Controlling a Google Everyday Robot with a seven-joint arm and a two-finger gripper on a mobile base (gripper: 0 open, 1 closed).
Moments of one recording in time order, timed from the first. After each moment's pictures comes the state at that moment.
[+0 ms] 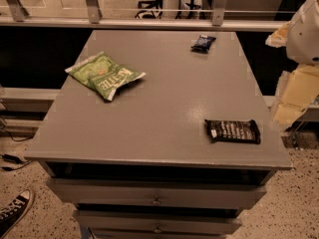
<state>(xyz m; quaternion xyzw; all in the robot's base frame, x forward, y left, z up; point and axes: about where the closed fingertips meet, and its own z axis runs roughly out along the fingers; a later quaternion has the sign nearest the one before) 0.438 -0.215 0.982 -0.60 0.78 -0.04 0.17</state>
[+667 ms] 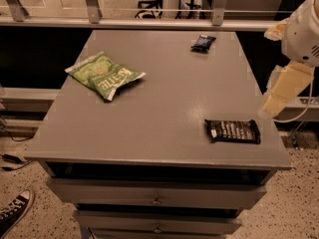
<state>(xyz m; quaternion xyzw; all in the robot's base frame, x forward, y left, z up) 0.473 -0.222 0.975 -0.59 0.78 -0.05 0.22</state>
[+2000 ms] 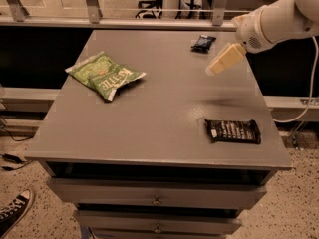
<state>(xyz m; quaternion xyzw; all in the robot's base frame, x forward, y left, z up) 0.671 -0.193 0.930 -0.49 0.76 0.04 0.42</state>
